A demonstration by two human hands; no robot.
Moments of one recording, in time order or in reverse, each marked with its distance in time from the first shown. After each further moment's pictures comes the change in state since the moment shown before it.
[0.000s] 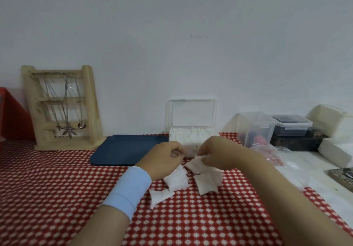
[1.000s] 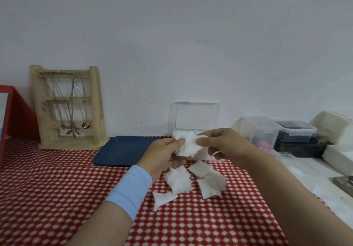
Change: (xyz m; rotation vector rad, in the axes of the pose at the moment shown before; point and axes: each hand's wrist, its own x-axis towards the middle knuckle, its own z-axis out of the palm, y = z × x) left_hand -0.005 0.011 -0.008 -0.980 0.014 -0.188; right_hand -0.002 -0.005 -0.013 0.929 0.133 0.124
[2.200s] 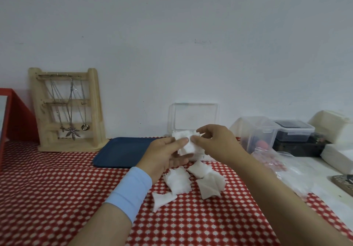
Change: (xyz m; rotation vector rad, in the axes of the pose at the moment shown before) left_hand -0.003 0.004 0.005 -0.078 -0.017 0.013; right_hand 0.000 -0.004 0.022 -0.404 0.262 -0.164
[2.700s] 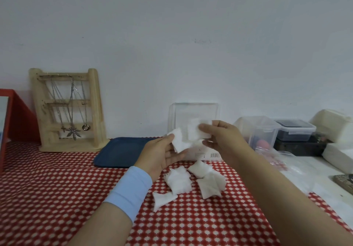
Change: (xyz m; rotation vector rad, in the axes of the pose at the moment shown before) left_hand 0.003 -0.001 -0.006 -0.150 0.116 -0.020; right_hand 0.006 0.004 -0.005 0.852 0.005 0.202
